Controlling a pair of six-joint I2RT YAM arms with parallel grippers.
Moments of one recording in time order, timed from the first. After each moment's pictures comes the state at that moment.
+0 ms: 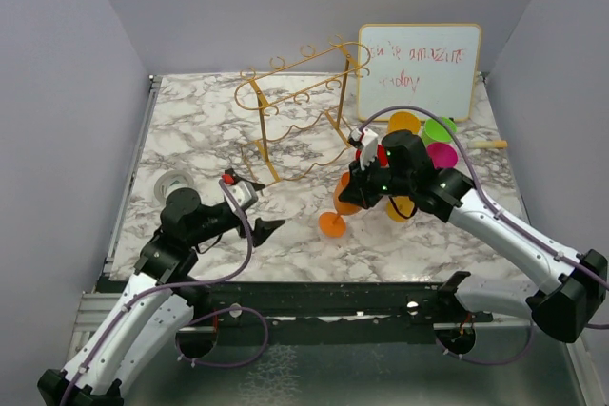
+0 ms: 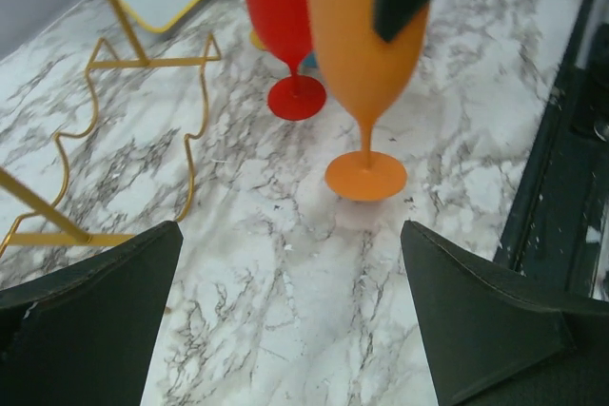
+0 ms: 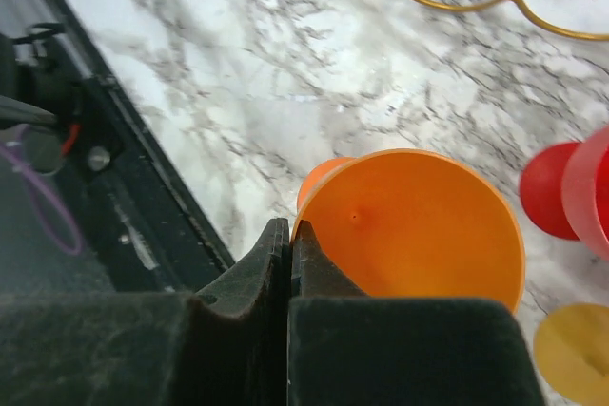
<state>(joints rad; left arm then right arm) -0.48 0.51 0.51 -0.19 0.63 0.22 0.69 1.16 1.04 -0.49 -0.39 0.14</state>
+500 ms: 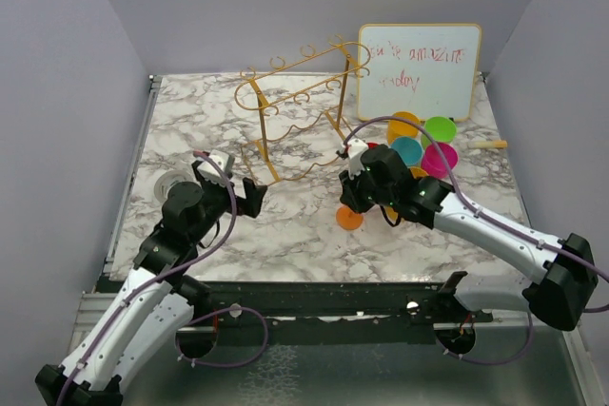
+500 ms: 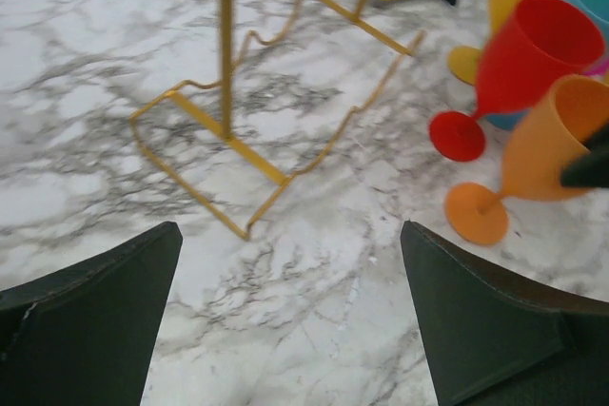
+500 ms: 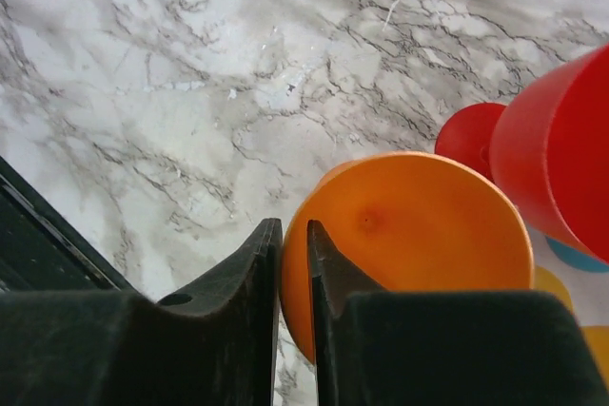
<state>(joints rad) -0.48 0.56 0.57 -0.20 0.08 -0.13 0.80 1.21 0.95 -0.43 -0.01 0.12</state>
